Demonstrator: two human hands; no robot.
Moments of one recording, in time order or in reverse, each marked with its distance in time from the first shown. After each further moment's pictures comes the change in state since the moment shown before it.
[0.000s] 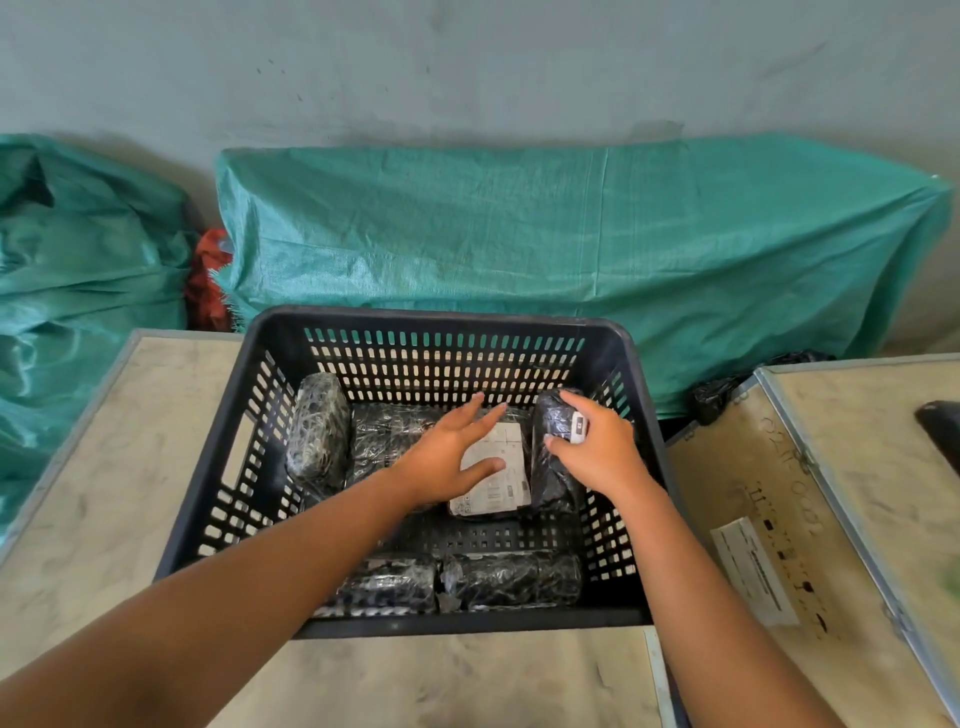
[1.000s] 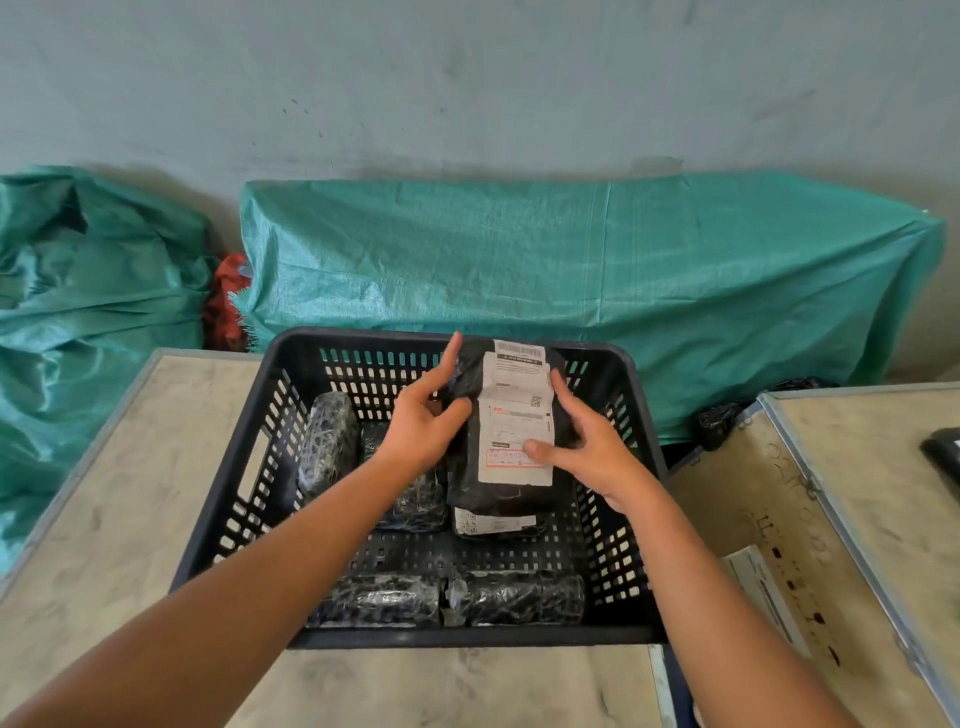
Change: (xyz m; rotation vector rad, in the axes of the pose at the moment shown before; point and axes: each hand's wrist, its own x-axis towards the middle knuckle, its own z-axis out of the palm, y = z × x) left_hand -0.009 0.030 -0.065 -0.786 0.521 -0.012; right_hand 0.011 -0.009 -0.007 0.479 -0.306 -0.148
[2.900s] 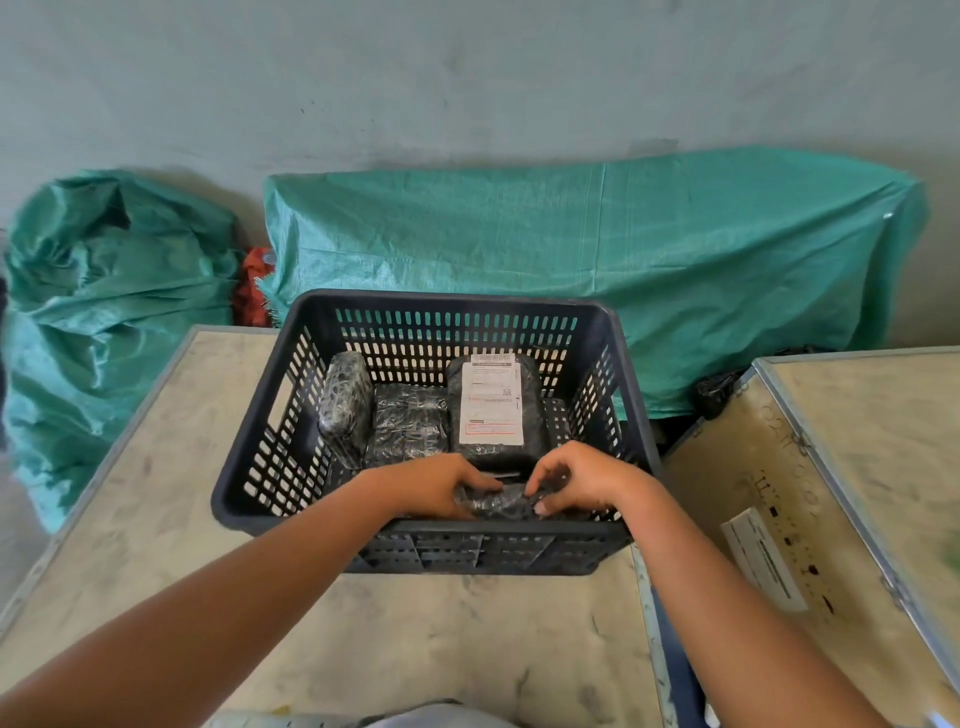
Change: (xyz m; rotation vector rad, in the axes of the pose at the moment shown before) left_hand -0.096 -0.006 0.017 0.831 -0.918 -0.194; right_hand -0.076 0.032 0.012 -0.501 -0.404 0.175
